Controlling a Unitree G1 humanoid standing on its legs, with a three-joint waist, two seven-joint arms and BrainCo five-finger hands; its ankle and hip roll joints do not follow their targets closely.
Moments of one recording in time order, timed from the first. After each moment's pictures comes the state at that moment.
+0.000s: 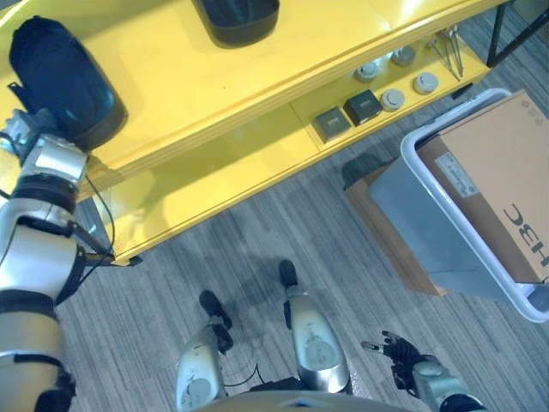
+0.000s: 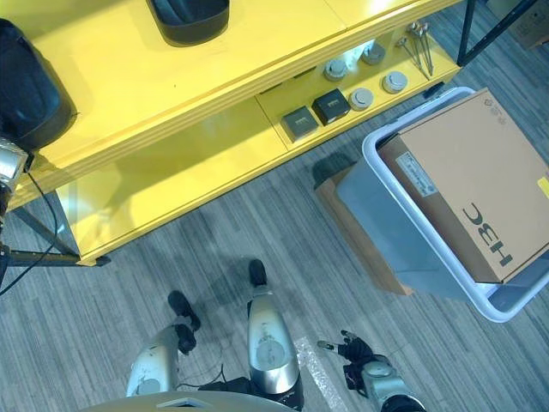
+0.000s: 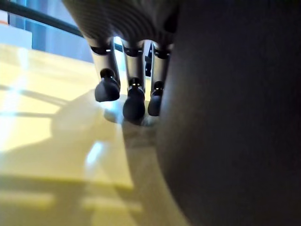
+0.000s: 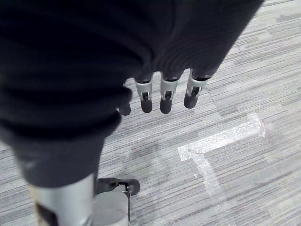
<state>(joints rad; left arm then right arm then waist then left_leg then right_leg) -1.17 0.82 -0.52 1.07 -0.10 0.62 0.44 0.01 -0.49 0.27 0.89 0.25 0.09 0.01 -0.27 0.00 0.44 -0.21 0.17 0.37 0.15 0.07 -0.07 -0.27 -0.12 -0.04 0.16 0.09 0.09</state>
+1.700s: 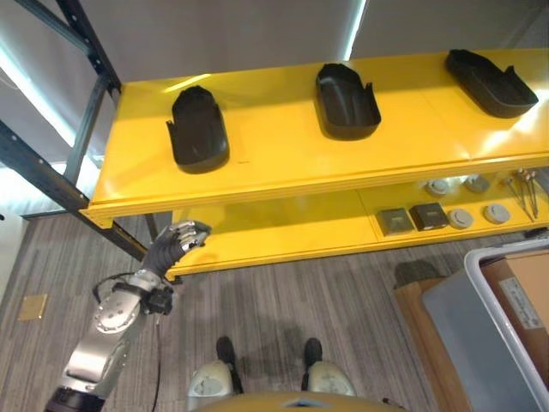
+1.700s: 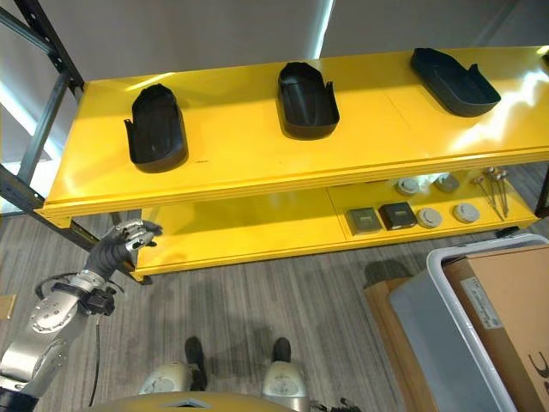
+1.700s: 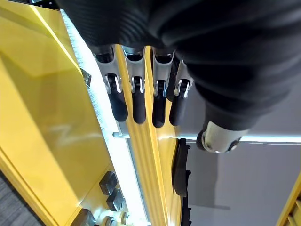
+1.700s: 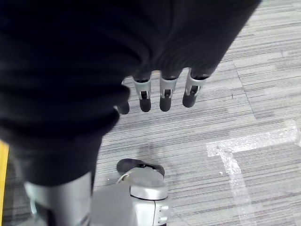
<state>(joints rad) 0.15 0.53 -0.13 -0.21 -0.47 0.00 -0.09 0.24 -0.30 0.12 0.92 0.15 0.11 -0.10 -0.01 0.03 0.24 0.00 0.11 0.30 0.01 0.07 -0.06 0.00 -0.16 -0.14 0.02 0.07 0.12</state>
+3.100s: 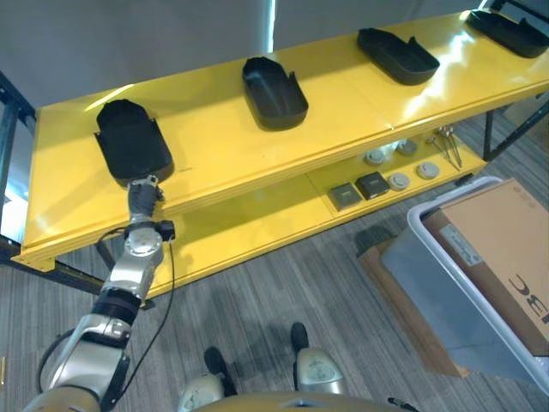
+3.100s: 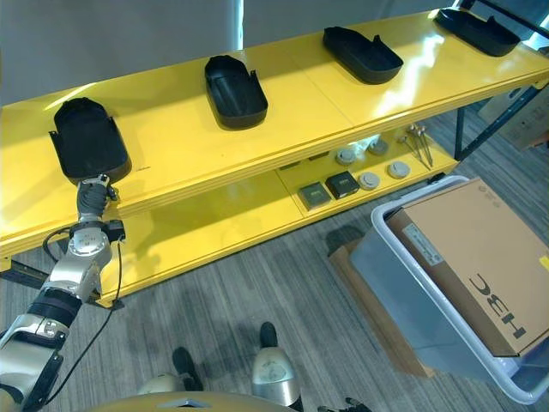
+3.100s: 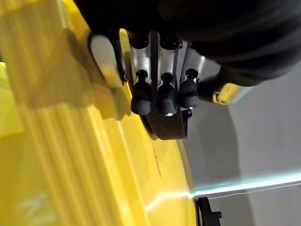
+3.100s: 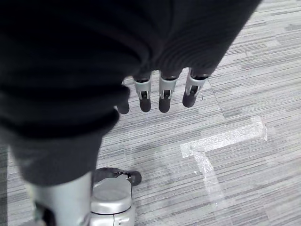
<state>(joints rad) -0.48 0.45 -0.20 0.54 -0.37 -0.05 0.49 0.21 -0.39 0.22 0.95 0.11 0.11 -0.03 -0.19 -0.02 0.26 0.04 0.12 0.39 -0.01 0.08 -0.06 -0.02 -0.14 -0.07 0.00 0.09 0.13</state>
